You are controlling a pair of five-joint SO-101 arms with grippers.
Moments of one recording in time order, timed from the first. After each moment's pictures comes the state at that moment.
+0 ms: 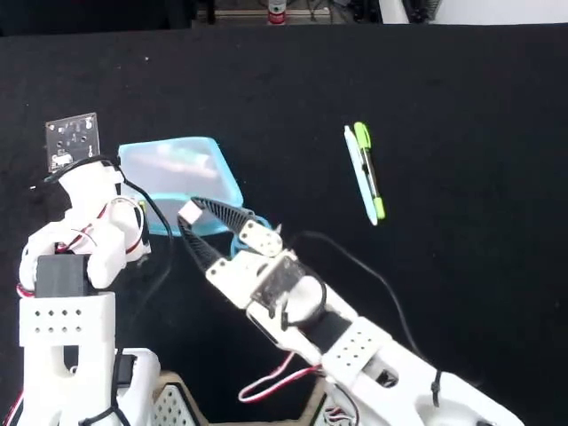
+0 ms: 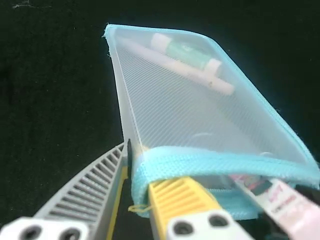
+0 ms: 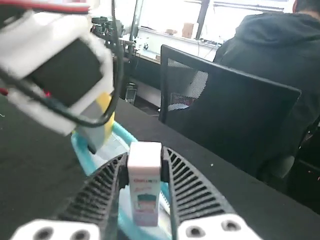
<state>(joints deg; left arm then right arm) -7.8 -56.7 41.7 70.5 7.5 -46.0 -51.3 89.8 -32.1 12.0</state>
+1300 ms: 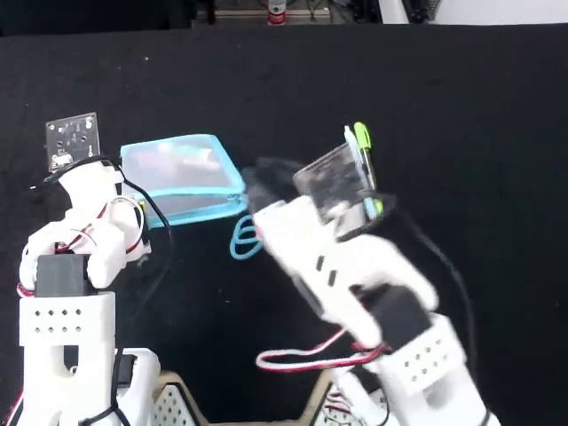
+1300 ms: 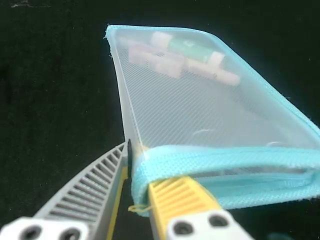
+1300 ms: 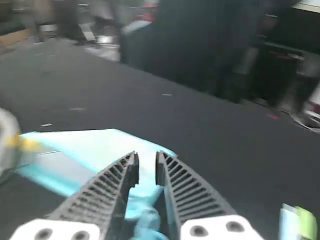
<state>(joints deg) -7.8 -56.7 41.8 70.5 7.5 -29.7 -63.8 48.0 43.6 0.5</state>
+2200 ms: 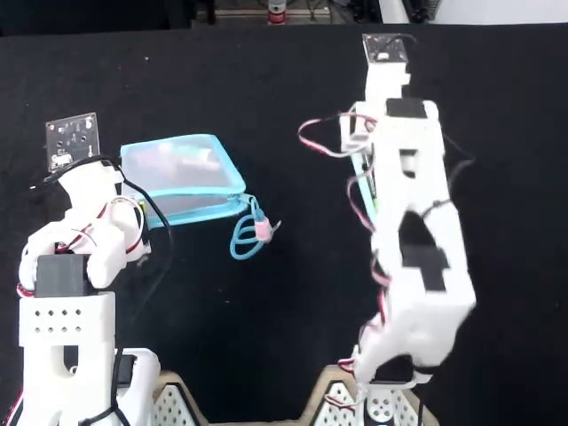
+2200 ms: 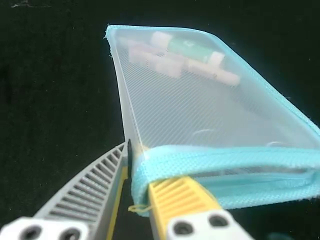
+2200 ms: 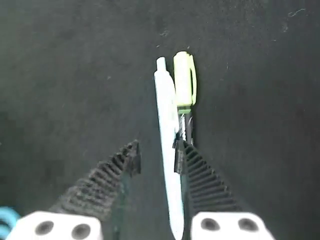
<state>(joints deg) -7.8 -56.7 41.8 70.5 7.5 2.1 20.5 -8.9 62.5 1.7</state>
